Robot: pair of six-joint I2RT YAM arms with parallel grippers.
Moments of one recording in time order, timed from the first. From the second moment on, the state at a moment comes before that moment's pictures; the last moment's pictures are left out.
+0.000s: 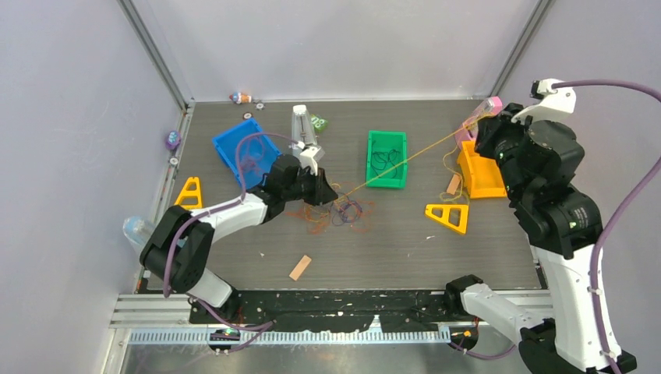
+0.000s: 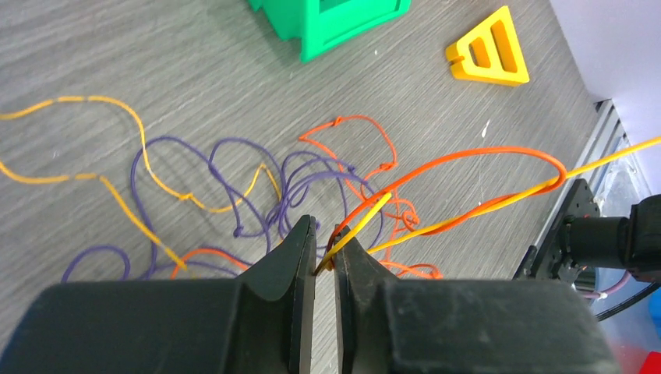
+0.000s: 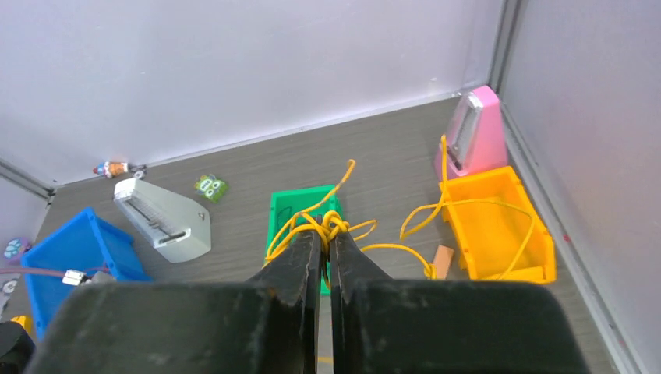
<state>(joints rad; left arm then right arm) -0.56 1.52 0.77 0.23 0.40 -0.39 0.32 0.94 1.58 -0.76 0.41 0.29</state>
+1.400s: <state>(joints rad) -0.63 1.46 0.65 0.25 0.32 -0.34 0.21 1.19 1.84 -0.73 0.80 0.18</state>
